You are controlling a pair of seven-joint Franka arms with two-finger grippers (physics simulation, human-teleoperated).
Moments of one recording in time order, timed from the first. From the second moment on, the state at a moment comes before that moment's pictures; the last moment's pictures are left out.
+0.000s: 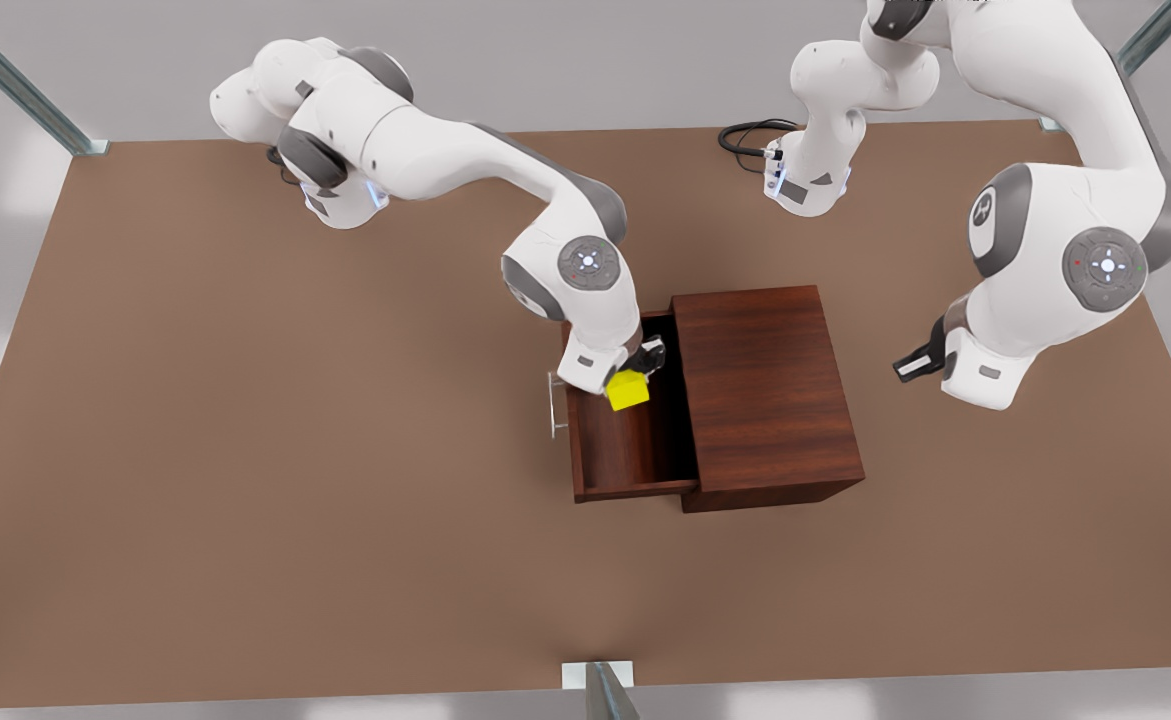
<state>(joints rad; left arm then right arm) -0.14 0.29 0.00 -1.33 0.01 1.48 -0.54 0.65 0.85 0.28 -0.90 -0.16 1.91 0.63</state>
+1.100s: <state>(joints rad) -0.79 0.74 0.00 -1.26 -0.30 2.44 -1.95 0.12 0.13 0.04 -1.48 -0.05 1.64 0.15</state>
